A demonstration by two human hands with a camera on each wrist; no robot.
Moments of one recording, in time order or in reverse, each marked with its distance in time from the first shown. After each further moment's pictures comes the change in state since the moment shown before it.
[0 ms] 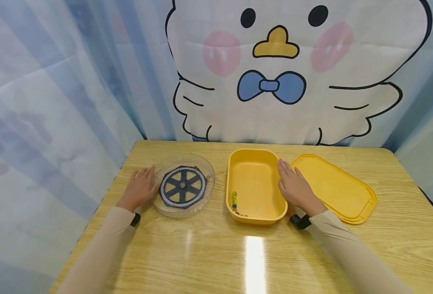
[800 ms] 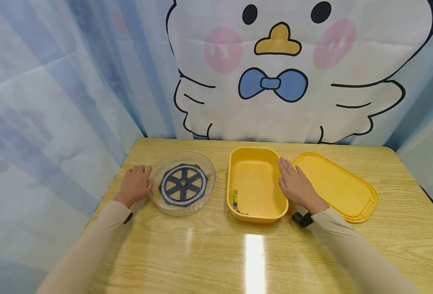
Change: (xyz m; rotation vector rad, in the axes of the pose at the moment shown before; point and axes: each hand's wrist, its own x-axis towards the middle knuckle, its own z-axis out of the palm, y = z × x) left_hand 0.002 -0.010 -0.007 0.149 0.168 0.067; right_hand 0.001 0.004 -0.003 -0.019 -0.037 -0.019
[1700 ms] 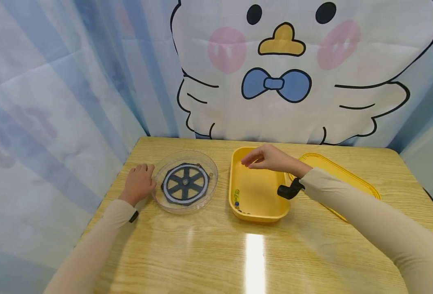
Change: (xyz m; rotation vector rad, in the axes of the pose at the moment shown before) left_hand -0.001 0.004 0.007 -0.024 0.030 -0.043; right_hand 0.068 -0.057 -0.072 0.571 -0.262 -0.299
